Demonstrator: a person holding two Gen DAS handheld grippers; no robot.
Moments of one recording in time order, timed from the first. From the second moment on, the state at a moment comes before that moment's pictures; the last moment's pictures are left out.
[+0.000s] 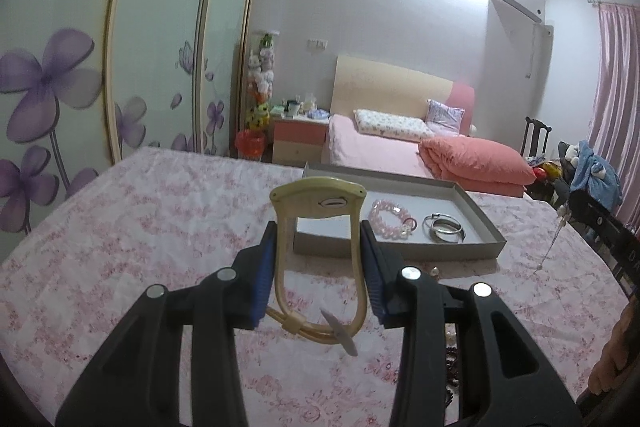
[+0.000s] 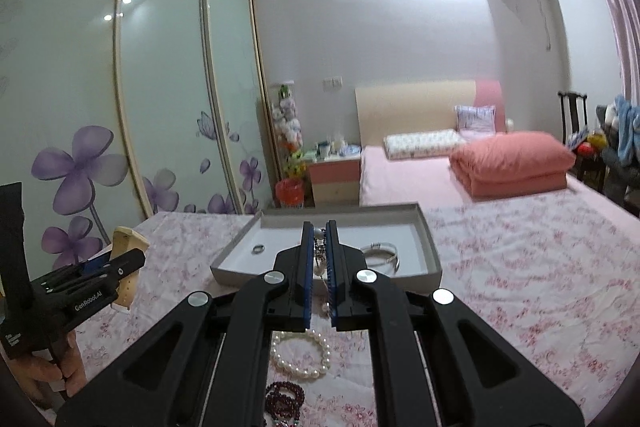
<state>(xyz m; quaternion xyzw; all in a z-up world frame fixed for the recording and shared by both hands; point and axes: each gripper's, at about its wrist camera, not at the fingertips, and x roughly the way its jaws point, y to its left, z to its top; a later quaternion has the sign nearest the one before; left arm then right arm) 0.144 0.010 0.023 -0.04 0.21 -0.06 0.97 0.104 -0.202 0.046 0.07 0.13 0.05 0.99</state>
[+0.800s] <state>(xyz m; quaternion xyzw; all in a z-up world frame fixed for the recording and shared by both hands) 0.119 -0.016 0.035 0.00 0.13 -0.07 0.99 0.085 -0.188 0.053 0.03 0.06 0.03 1.00</state>
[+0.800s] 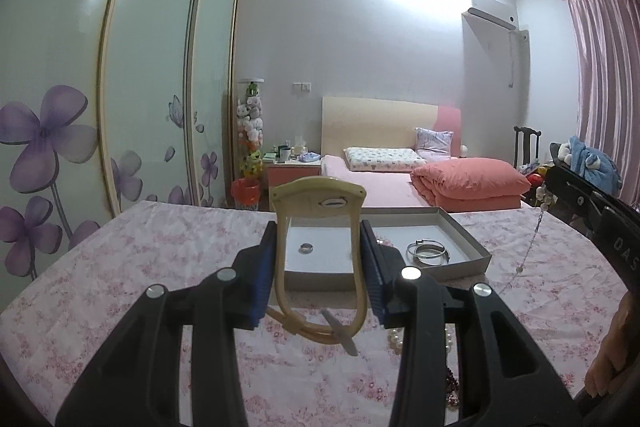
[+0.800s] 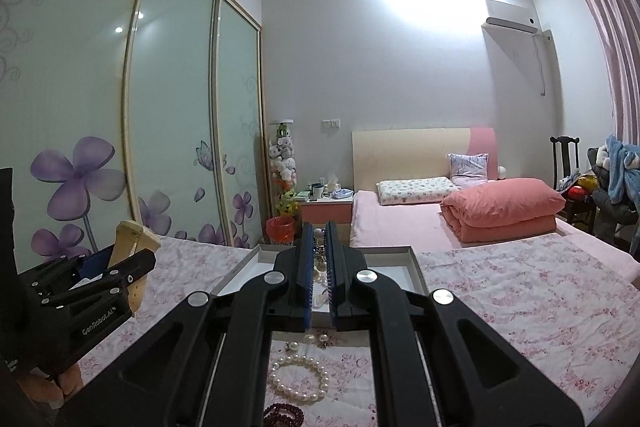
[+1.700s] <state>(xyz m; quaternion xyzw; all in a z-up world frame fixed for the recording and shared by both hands) 0.124 -0.019 0.037 0.01 0.13 -0.08 0.99 0.085 -0.187 0.051 0.03 0.05 0.03 1.00</state>
